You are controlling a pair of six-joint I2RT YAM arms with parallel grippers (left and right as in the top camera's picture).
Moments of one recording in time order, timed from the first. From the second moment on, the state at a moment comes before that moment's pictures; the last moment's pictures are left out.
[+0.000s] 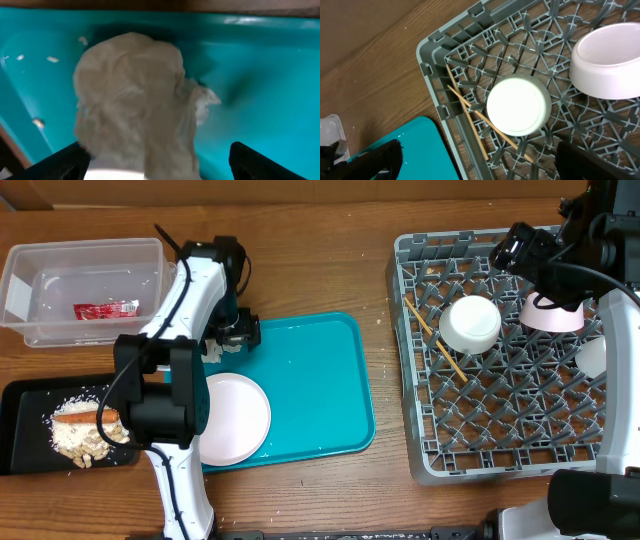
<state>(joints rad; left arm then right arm) -0.11 2.21 1.77 -1.29 -0.11 -0.29 -0.12 1.68 1.89 -1.27 -0.20 0.38</state>
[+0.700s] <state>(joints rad) -0.11 2.21 1.73 -1.17 -0.15 -0.27 -0.12 1.68 1.89 -1.27 -0.20 0.38</state>
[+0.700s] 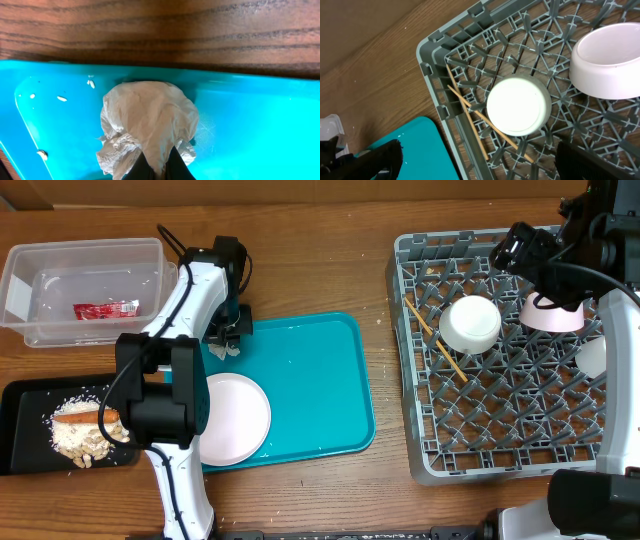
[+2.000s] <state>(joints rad) 0.29 2.10 2.11 -1.12 -0.24 -0.27 -0.12 1.68 1.89 -1.26 -0.20 0.38</state>
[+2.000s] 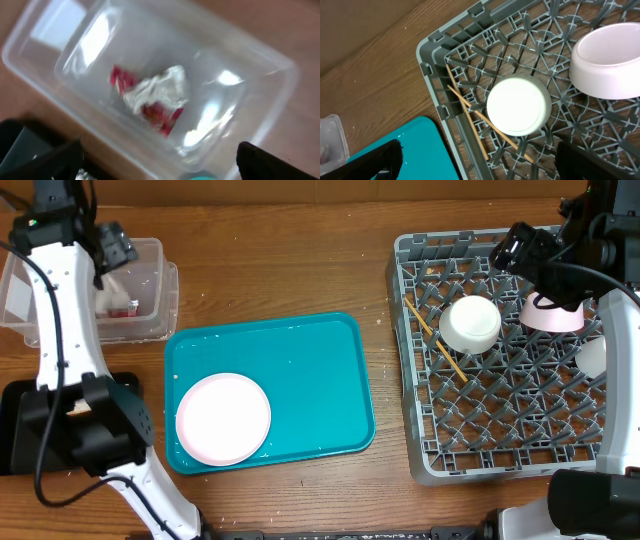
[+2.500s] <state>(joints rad) 0.27 1.93 2.12 -1.31 0.16 -0.24 -0.12 1.68 1.89 -1.27 -0.20 0.38</state>
